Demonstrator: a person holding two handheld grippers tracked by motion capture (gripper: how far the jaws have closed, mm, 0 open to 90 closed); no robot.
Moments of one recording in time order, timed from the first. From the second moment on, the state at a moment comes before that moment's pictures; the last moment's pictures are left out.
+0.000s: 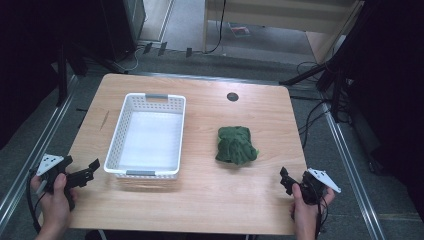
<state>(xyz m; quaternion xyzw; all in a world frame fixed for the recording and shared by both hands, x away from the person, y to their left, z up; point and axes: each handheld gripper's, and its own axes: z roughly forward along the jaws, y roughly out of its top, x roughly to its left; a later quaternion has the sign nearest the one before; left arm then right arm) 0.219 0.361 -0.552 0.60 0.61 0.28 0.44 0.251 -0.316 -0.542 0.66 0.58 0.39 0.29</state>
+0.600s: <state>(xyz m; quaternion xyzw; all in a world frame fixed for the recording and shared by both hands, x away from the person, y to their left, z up) 0.219 0.361 -0.552 0.60 0.61 0.28 0.43 0.257 -0.276 -0.509 0.64 0.61 0.39 0.25</state>
